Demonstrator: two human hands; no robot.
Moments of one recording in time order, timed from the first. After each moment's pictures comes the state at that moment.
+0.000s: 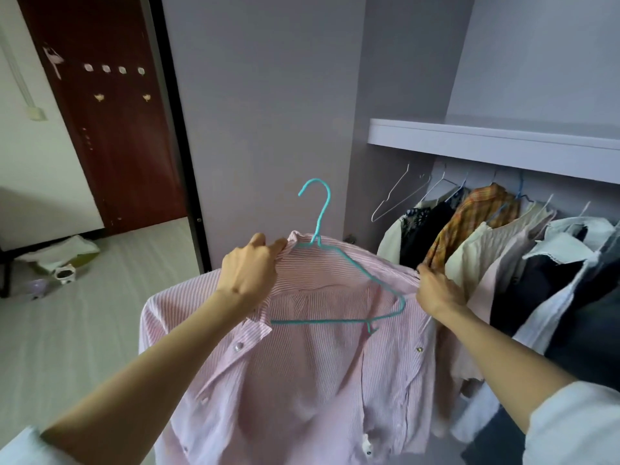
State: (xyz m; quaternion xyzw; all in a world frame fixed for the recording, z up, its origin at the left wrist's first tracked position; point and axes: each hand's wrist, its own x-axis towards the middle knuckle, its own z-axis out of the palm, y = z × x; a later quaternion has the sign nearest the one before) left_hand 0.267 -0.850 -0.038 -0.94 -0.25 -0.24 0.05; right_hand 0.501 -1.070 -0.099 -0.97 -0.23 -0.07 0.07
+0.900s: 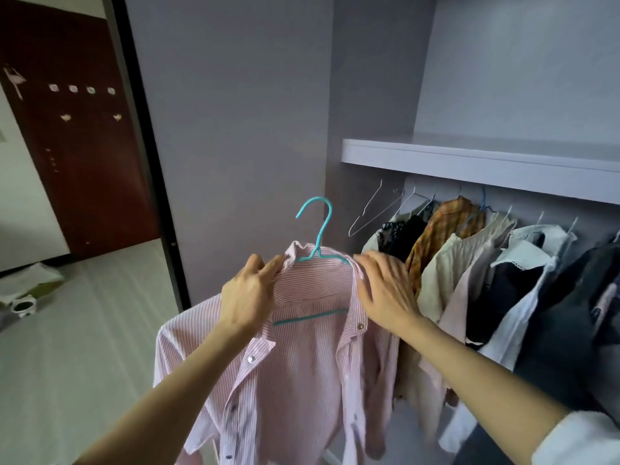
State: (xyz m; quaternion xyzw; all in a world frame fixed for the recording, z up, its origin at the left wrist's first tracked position) left_hand 0.287 -0.868 -0.053 -0.91 -0.18 -0.38 -0.06; right_hand 0.450 -1.052 -0.068 -0.82 -0.46 -0.30 0.18
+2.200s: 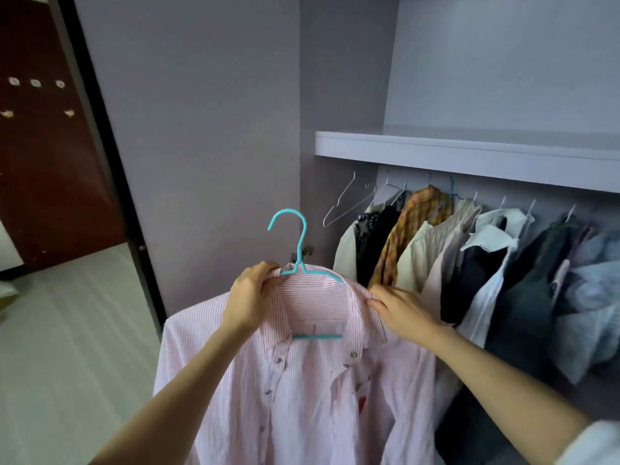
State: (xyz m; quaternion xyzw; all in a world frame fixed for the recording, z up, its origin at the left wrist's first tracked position) left_hand 0.322 -0.865 -0.079 -0.89 -0.12 -0.36 -0.26; right_hand 0.455 -1.112 -0.092 -0.88 -0.42 -0.15 0.14
